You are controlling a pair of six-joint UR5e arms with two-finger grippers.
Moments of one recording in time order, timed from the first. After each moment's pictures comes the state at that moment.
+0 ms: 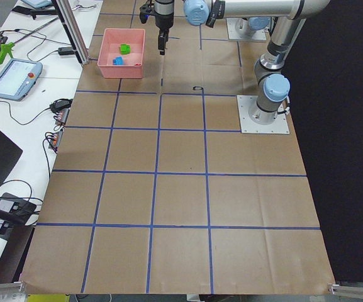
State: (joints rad) left arm -1.54 -1.60 -1.58 -1.48 1.56 0.15; right arm 1.67 -1.74 1.75 -1.56 -1.56 -0.02
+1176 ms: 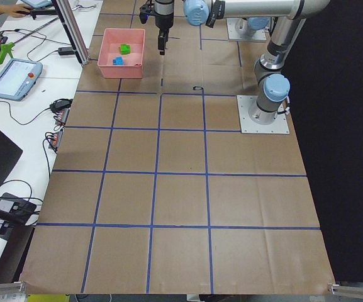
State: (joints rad) left arm -1.54 -1.60 -1.58 -1.48 1.56 0.15; right arm 1.64 -1.74 1.75 -1.56 -1.54 -0.02
